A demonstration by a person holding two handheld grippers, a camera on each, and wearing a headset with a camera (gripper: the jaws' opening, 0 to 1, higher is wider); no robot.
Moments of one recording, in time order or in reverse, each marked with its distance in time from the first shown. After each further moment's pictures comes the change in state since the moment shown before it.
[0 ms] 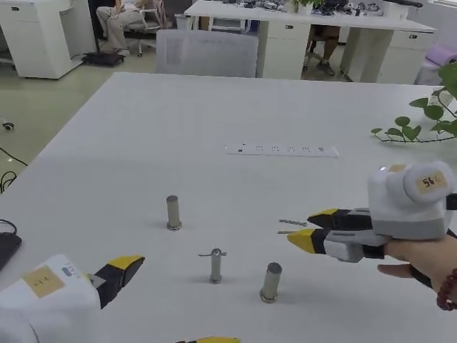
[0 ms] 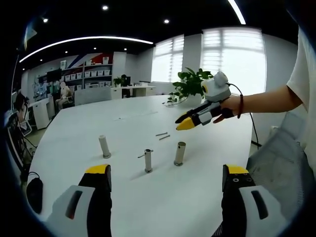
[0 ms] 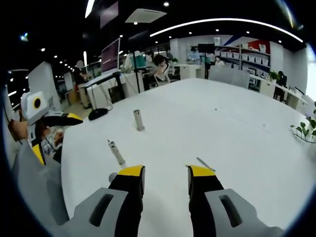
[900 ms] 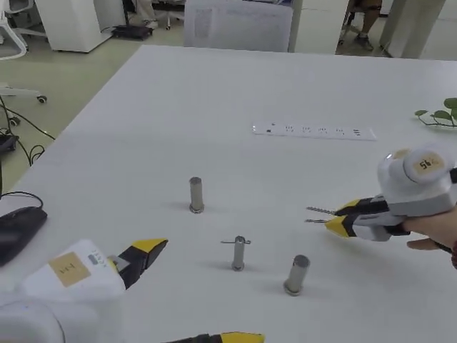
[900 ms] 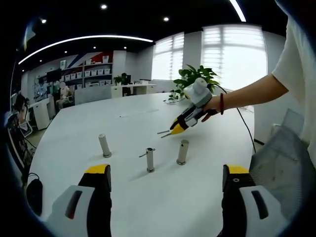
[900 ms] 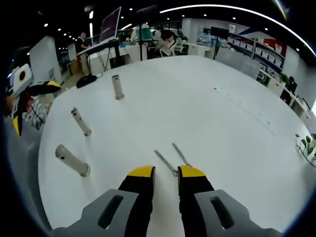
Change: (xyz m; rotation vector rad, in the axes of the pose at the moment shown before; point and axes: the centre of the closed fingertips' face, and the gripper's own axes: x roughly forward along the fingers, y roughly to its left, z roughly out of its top) left arm 0.009 0.004 -0.005 0.009 0.019 0.011; right arm 0.040 -0.054 -0.035 -0.174 0.240 0.003
